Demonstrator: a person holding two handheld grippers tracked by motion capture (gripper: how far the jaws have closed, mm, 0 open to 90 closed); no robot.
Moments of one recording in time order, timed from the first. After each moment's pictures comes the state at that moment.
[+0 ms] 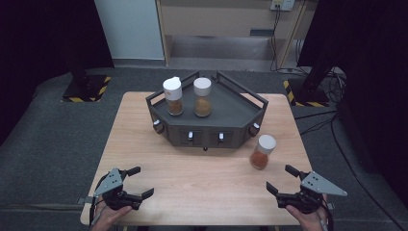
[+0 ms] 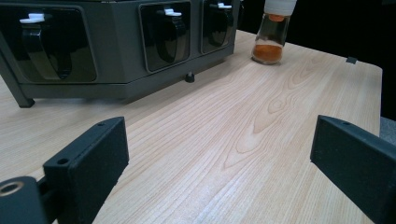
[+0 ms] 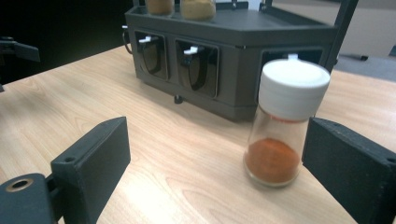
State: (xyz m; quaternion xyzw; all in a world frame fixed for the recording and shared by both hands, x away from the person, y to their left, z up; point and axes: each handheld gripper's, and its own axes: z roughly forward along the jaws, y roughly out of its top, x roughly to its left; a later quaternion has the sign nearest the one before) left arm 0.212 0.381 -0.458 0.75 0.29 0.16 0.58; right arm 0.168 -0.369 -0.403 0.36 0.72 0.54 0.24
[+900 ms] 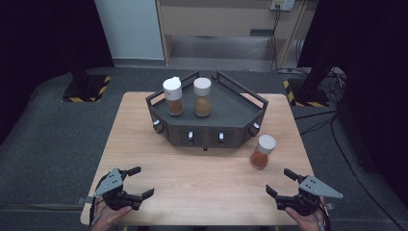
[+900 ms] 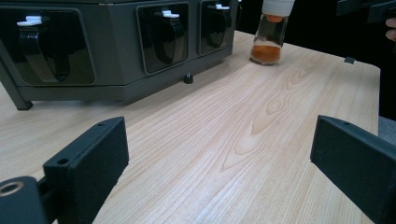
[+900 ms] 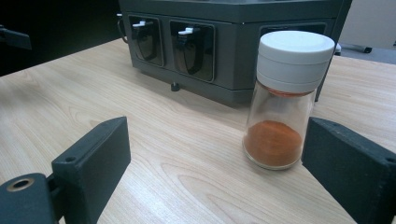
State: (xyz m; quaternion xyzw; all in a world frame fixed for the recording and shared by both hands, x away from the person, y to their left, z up) left arm 0.213 0.380 -0.458 0.75 0.28 0.16 0.58; right arm 0.171 -0.375 -0.425 0.37 0.72 0.54 0.24
